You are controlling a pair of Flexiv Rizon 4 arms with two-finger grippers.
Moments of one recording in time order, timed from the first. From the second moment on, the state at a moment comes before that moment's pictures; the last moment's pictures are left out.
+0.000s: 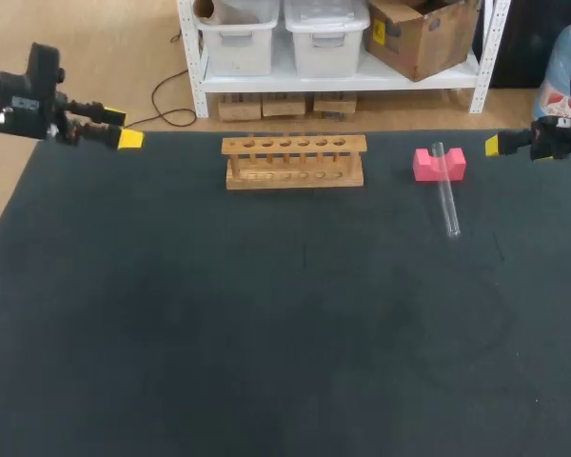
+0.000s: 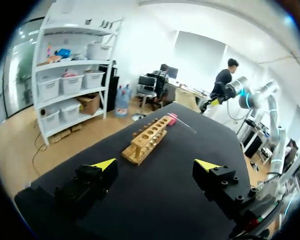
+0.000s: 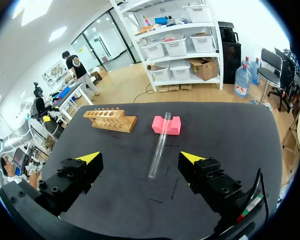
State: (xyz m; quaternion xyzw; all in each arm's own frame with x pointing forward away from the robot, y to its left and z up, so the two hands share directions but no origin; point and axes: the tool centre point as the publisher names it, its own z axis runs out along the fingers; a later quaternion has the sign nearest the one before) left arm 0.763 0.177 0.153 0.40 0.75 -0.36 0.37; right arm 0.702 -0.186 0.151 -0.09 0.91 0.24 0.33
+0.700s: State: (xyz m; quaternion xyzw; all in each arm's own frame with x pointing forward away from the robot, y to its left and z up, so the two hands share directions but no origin) left arm 0.805 0.143 0.108 0.49 0.67 -0.43 0.37; right arm 0.702 -0.186 0.151 -0.09 0.91 0.24 0.33
